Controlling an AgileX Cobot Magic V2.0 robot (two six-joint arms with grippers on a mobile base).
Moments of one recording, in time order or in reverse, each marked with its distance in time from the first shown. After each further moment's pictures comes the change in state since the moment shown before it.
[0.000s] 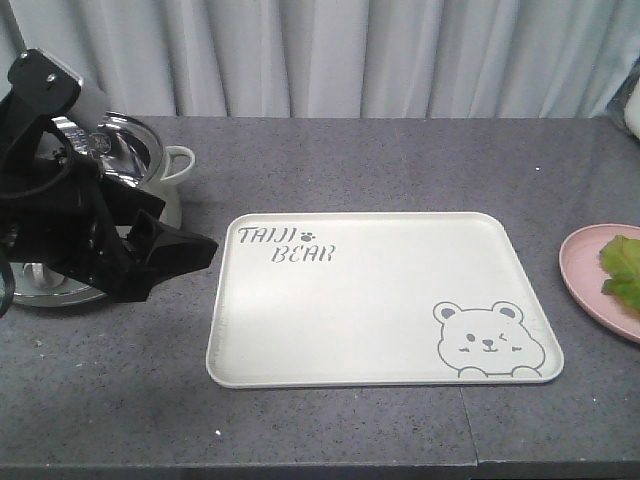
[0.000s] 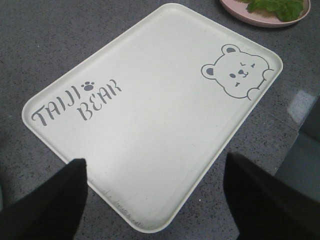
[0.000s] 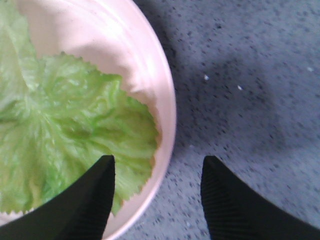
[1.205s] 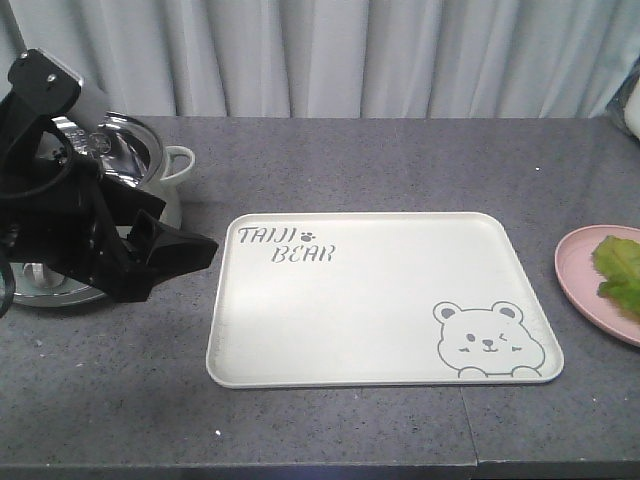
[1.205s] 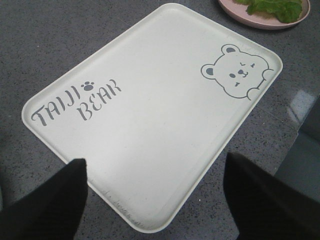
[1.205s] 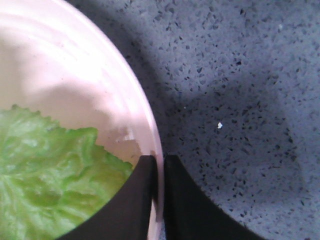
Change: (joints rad) left arm 0.000 0.000 0.000 0.000 0.000 0.000; right arm 0.000 0.112 -0.001 0.042 -0.115 -0.044
